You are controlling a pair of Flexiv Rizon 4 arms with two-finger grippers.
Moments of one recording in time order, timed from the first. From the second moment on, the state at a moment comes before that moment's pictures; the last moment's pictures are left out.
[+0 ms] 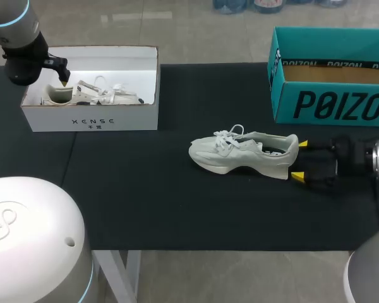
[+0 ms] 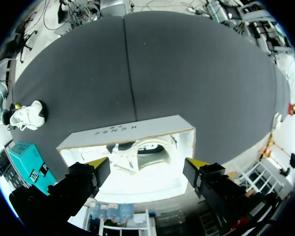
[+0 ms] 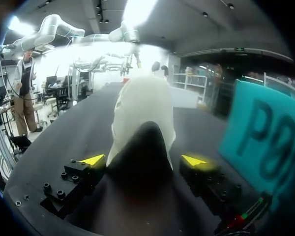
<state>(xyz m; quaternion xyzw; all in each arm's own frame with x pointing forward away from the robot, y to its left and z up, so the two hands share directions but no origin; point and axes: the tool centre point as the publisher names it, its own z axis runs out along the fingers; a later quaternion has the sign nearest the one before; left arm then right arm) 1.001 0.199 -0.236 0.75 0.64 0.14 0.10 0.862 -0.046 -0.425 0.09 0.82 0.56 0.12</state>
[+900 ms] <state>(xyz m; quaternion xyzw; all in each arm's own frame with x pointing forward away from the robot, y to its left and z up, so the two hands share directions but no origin) 1.001 0.199 -0.236 0.75 0.64 0.14 0.10 0.864 -0.016 -0.431 0.08 0.81 0.57 0.10</state>
